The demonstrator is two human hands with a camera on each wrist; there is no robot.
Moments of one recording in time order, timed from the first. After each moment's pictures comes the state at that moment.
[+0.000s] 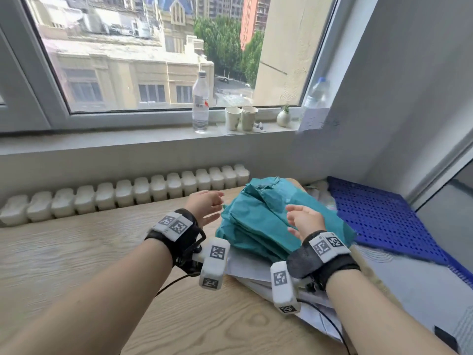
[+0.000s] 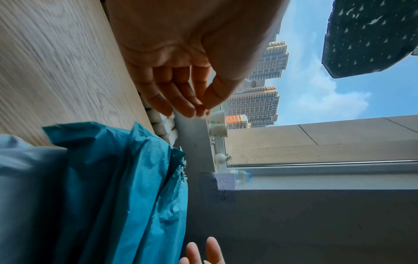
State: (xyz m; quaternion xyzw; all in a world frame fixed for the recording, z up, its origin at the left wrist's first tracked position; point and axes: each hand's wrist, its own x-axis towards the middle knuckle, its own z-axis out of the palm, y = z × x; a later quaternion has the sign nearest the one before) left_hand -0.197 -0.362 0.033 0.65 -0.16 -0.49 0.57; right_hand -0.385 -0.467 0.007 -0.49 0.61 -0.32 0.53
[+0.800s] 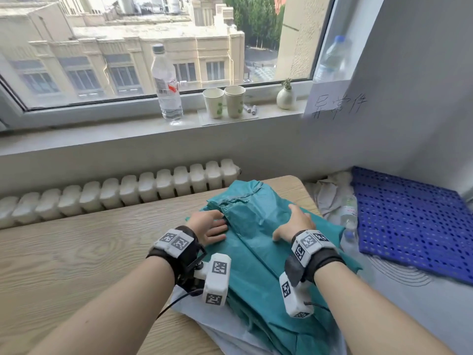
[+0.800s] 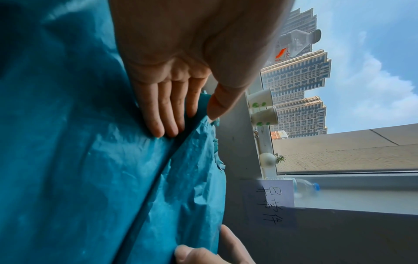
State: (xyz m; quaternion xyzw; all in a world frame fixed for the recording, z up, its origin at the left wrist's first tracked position) left_hand -0.254 -0.531 -0.039 0.68 0.01 -0.53 0.51; right_hand -0.408 -0.658 -0.070 -0.72 0.61 0.05 0.32
